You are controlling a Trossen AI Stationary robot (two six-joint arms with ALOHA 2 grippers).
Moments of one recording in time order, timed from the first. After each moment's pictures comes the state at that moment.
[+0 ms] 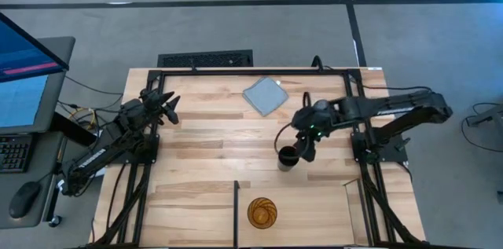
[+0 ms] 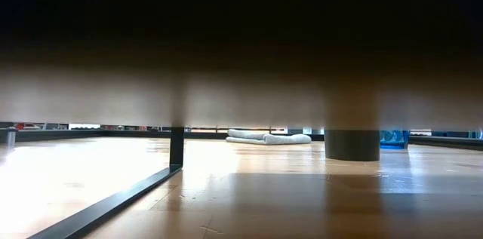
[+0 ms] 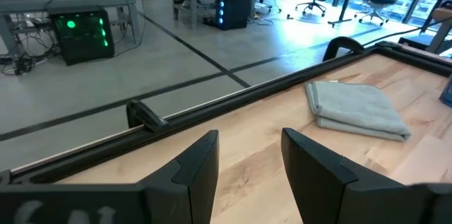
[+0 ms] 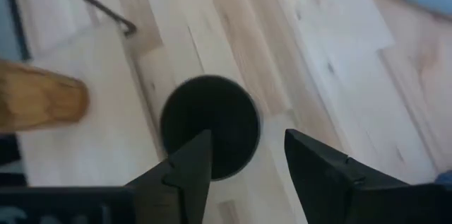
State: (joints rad) left arm 0.69 0.00 0.14 -0.34 -0.20 -0.14; right arm 0.10 1.32 1.17 -0.93 -0.05 0.45
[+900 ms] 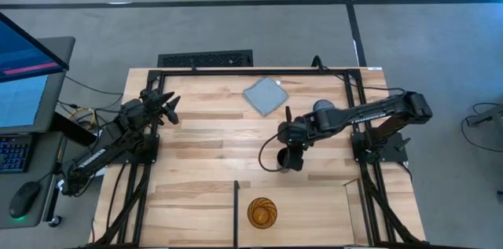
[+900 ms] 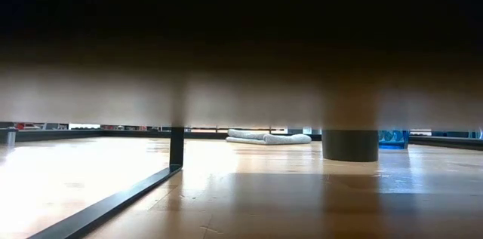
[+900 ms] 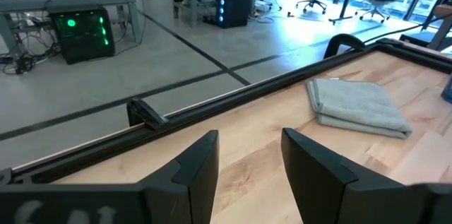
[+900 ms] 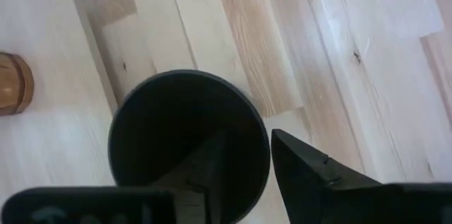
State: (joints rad) left arm 0.69 0.00 0.14 -0.34 -0.20 -0.14; right arm 0.13 1.53 1.17 -0.87 -0.05 0.41
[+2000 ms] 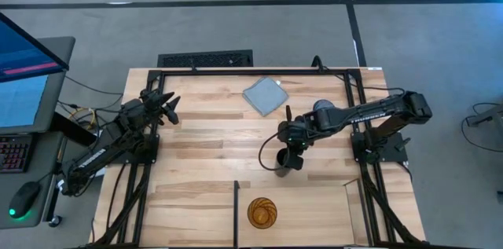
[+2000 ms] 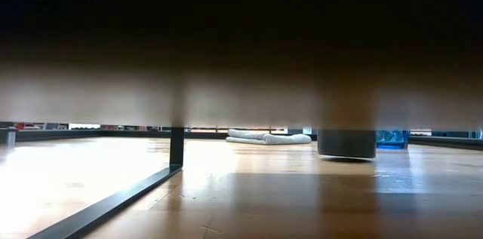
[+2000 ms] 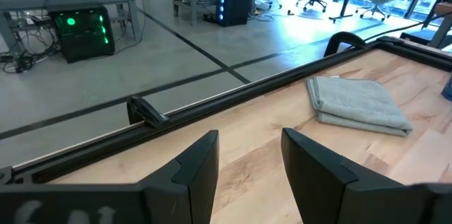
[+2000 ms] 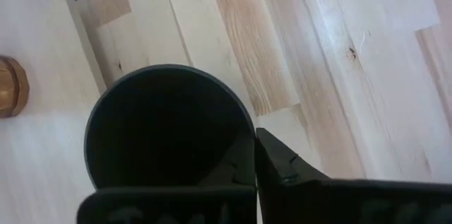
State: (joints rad) left arm 0.69 0.00 0.14 -0.35 -0.20 -0.14; right arm 0.12 1.53 1.17 -0.88 -0.05 0.42
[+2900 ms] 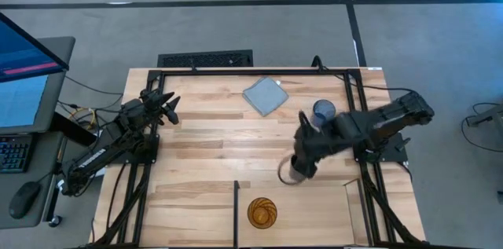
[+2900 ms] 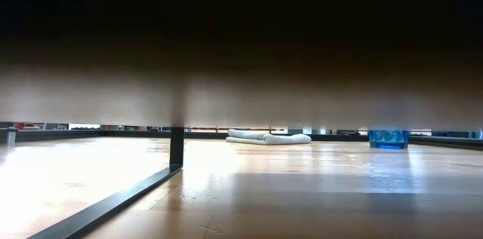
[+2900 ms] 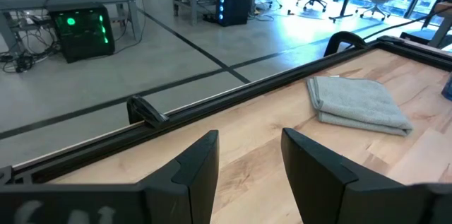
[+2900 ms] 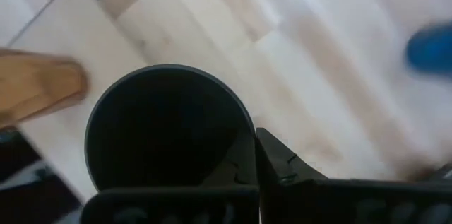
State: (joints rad) left arm 0.69 0.01 0.14 -0.35 -0.20 -0.14; right arm 0.38 1.53 1.57 -1.42 0.09 0.98
